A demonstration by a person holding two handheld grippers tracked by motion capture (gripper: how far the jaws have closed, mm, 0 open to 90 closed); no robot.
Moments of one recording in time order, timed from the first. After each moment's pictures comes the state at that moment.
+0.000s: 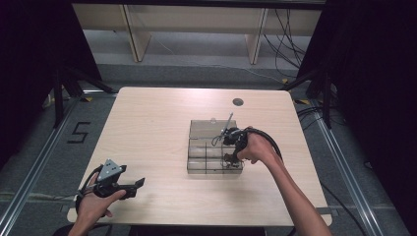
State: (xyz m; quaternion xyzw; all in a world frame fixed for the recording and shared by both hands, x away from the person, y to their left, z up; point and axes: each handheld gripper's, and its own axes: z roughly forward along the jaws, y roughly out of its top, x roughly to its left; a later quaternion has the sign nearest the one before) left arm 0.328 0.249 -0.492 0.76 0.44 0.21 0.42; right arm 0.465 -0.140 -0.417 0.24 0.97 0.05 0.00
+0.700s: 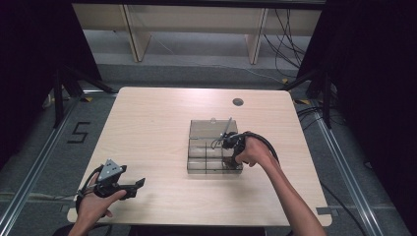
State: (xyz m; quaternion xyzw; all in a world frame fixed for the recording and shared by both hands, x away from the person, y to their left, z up) left arm 0.328 0.248 -0.492 0.77 0.44 0.21 0.42; right arm 0.470 -0.139 -0.443 0.25 0.97 0.05 -0.02
